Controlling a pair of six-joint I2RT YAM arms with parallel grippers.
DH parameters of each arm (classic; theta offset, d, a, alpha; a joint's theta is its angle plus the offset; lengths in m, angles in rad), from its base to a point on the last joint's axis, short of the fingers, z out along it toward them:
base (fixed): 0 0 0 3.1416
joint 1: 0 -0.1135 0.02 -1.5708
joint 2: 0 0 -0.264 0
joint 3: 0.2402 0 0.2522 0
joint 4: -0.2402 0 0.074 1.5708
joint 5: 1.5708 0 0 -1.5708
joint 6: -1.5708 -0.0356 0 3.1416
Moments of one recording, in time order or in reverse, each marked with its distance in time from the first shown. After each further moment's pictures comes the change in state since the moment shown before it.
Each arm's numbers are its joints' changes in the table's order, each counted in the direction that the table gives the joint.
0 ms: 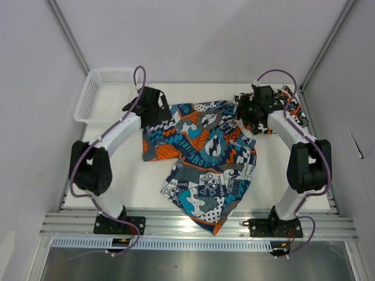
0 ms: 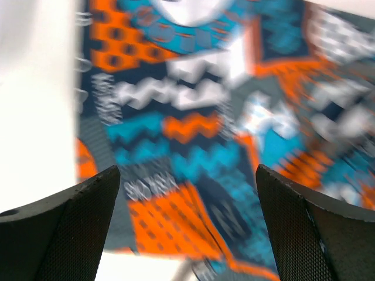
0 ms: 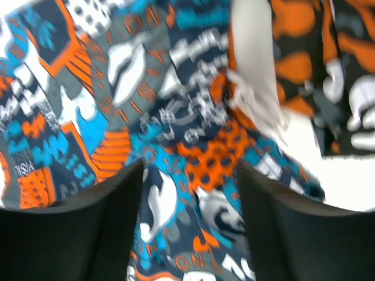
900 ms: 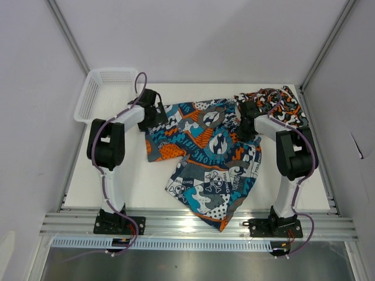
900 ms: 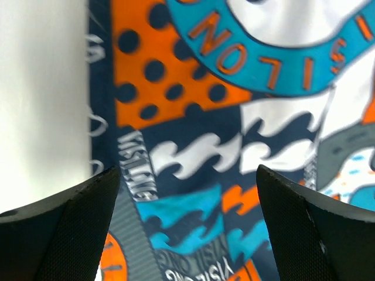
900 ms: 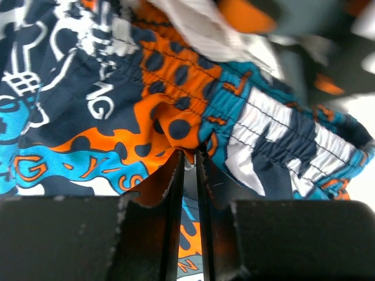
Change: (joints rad) left arm -0.091 -0.308 0.122 0.023 0.123 -0.035; right arm -0.058 -0.183 -0.078 -0.079 0.265 -0.119
